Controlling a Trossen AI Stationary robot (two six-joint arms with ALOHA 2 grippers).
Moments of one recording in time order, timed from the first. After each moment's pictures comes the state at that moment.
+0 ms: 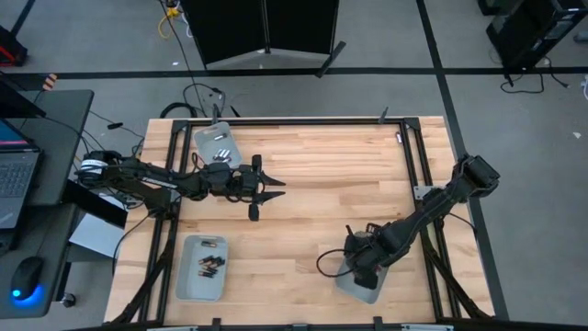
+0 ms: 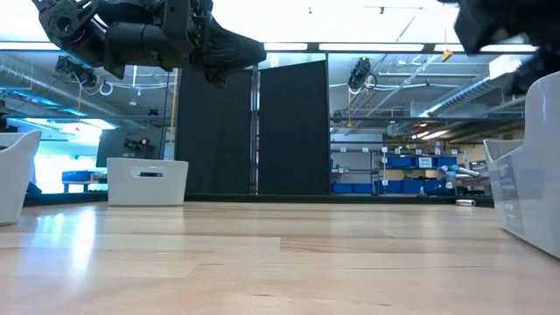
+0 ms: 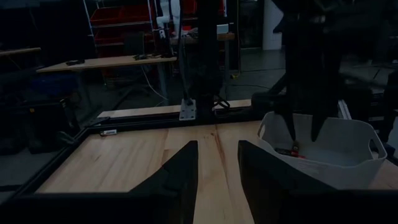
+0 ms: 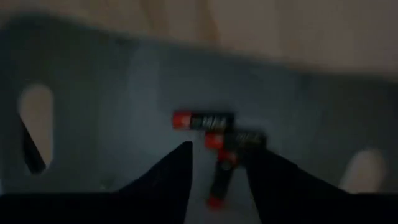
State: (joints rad) left arm 0.05 1.32 0.50 0.82 0.06 0.07; right arm 0.59 1.64 1.11 -0.89 -0.04 0.96
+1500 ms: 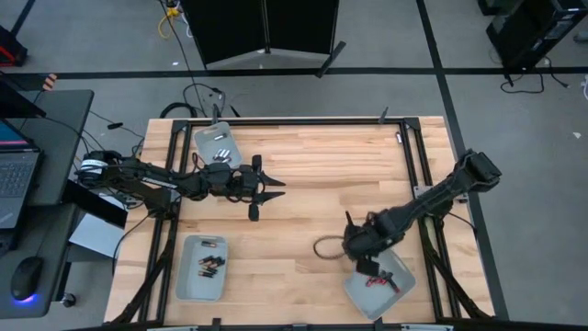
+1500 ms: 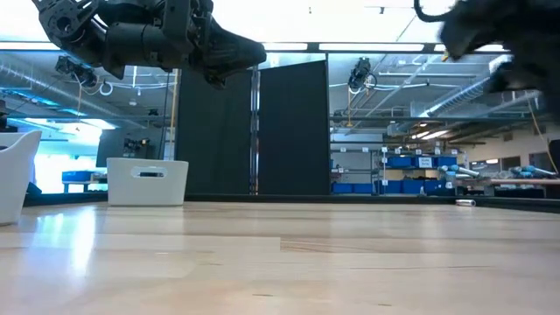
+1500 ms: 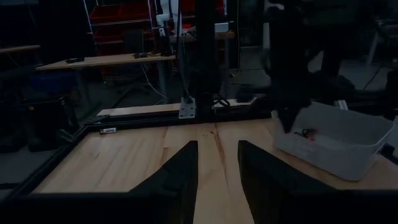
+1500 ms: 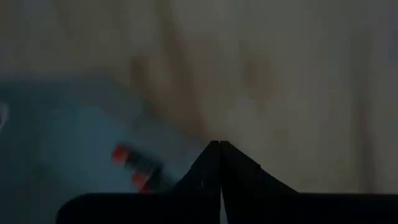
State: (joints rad) left arm 0.05 1.32 0.50 0.81 0.06 0.07; right arm 0.50 1.61 1.13 -1.02 -0.11 0.82
